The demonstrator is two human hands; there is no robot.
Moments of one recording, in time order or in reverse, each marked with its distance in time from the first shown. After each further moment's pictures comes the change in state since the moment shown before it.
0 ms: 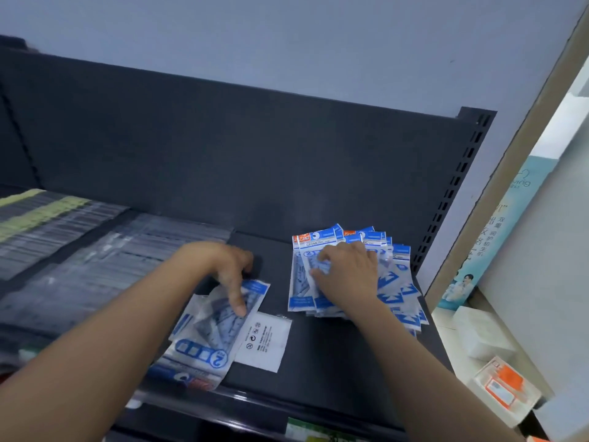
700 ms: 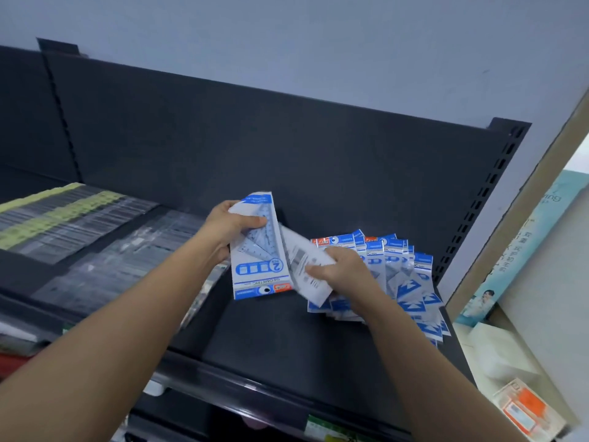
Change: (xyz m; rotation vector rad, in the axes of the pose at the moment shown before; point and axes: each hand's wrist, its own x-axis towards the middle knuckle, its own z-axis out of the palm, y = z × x) left_hand -0.013 -0.027 0.003 -1.835 0.682 0.097; right_hand 0.001 -0.031 -0.006 0.911 -0.310 0.158
